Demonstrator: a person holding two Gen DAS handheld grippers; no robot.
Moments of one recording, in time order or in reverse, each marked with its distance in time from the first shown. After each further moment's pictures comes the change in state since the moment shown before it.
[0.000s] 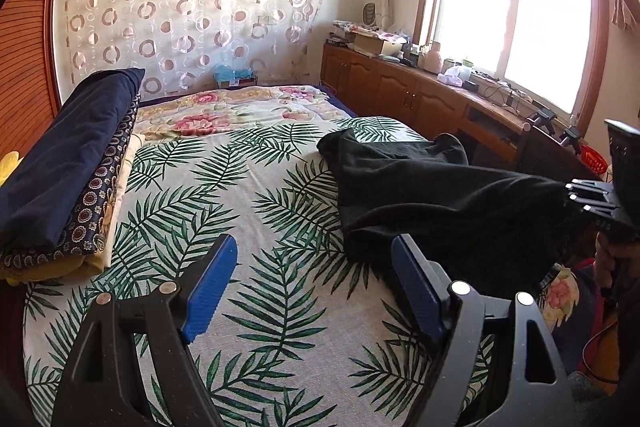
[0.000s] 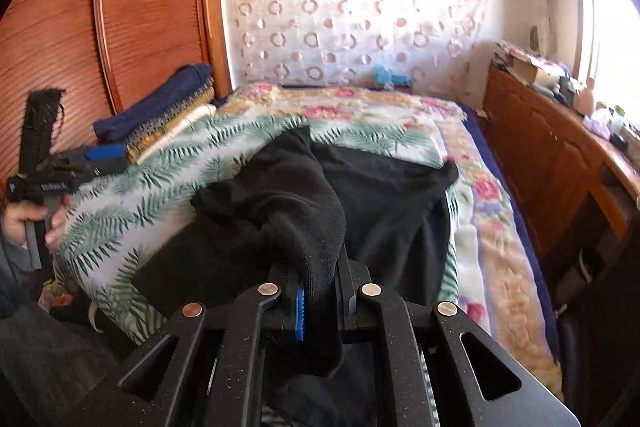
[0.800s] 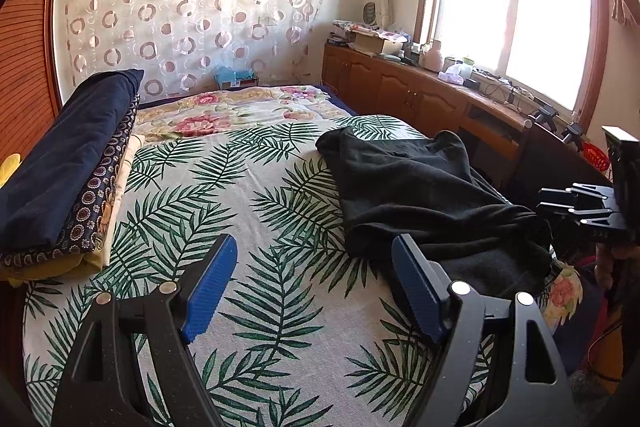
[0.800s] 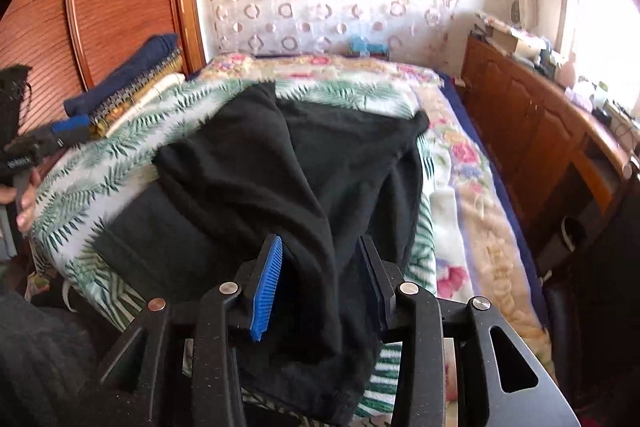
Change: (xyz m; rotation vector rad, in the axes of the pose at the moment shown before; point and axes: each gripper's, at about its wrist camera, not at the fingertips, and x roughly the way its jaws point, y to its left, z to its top) left arm -0.001 -0.006 -0.002 0.002 -0.003 0.012; right arm -0.019 -0.001 0.014 0.020 0.053 -0.057
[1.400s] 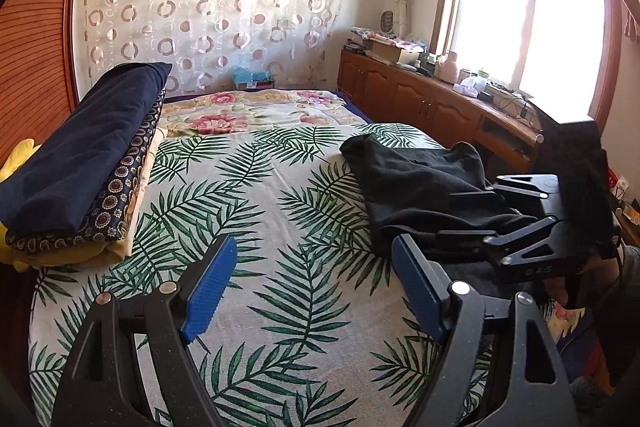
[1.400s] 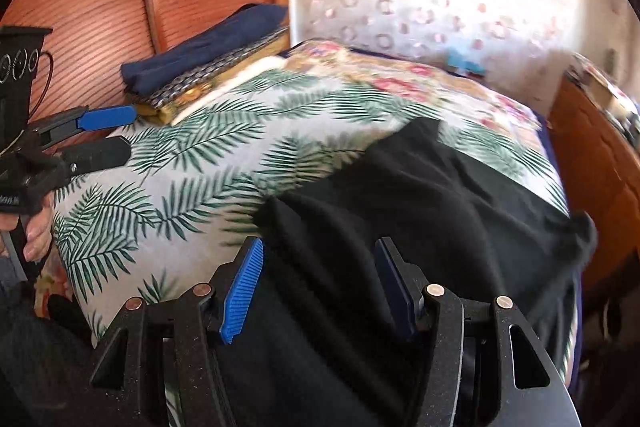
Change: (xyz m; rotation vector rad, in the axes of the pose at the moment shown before) left arm -0.008 0.021 -0.004 -0.052 -0.019 0.036; right arm 0.089 0.117 0.061 -0.260 0.075 0.245
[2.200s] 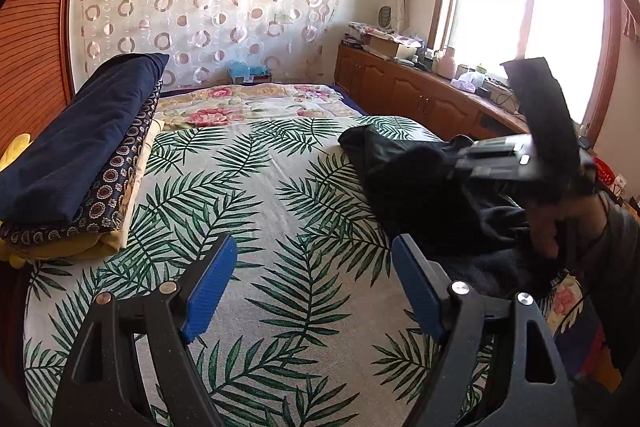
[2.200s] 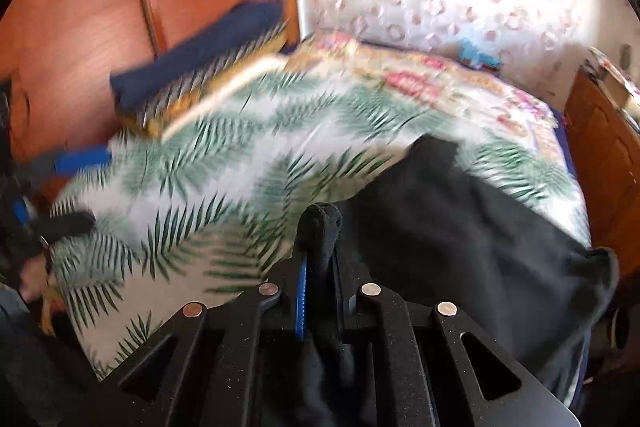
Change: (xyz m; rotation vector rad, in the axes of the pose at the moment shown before) left arm 0.003 0.002 -0.005 0.001 0.020 -0.016; right arm 0.024 -0.054 0.042 0.074 -0.035 0.009
